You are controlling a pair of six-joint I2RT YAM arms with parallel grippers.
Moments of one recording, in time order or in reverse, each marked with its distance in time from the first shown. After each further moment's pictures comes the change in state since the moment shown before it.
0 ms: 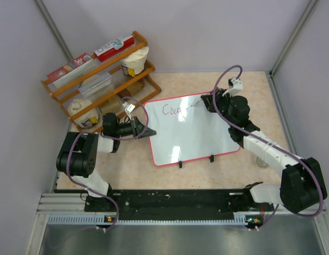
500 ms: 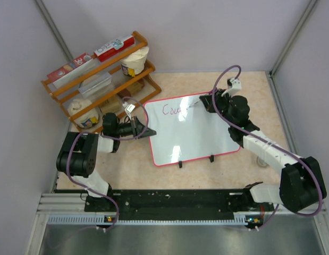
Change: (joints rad) left arm 0.000 0.000 0.000 -0.001 0.000 0.000; right arm -0.004 0.012 0.000 0.013 -0.043 0.000
